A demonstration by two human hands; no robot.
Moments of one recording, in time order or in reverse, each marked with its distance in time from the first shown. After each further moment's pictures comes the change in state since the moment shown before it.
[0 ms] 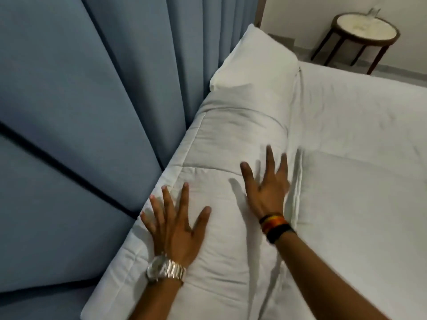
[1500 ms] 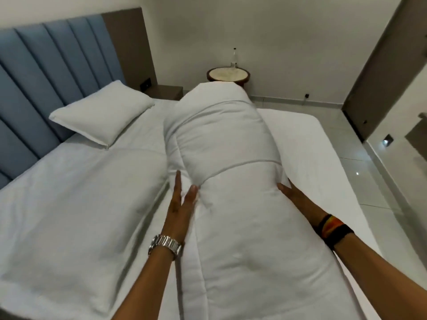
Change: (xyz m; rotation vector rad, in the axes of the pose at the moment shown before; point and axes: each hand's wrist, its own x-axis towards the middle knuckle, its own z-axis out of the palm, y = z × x) left_hand -0.566 0.783 0.180 -1.035 -0.139 0.150; right_hand -0.102 0.534 -0.980 0.454 -0.324 0.052
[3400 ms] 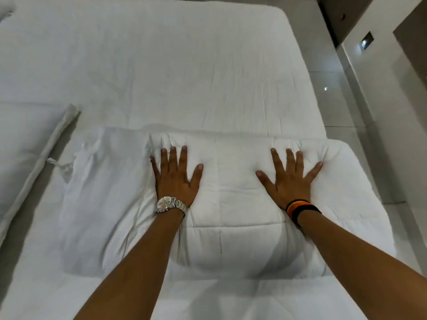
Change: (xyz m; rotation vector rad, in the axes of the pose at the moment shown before) left_hand 0.147 -0.241 0.304 1.223 -0.102 0.371; right_hand 0.092 0.312 -0.187 -1.330 0.287 0.317
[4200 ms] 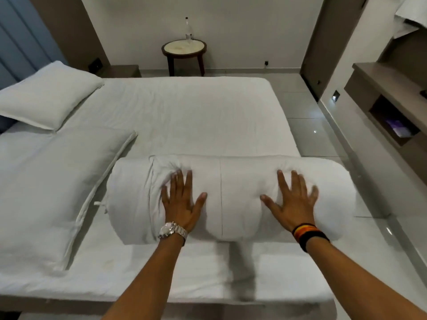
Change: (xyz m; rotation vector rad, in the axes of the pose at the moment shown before) left_hand -0.264 0.008 -0.180 -0.230 0.139 0.038; right_hand -0.297 0.038 -0.119 0.316 0.214 -0.042
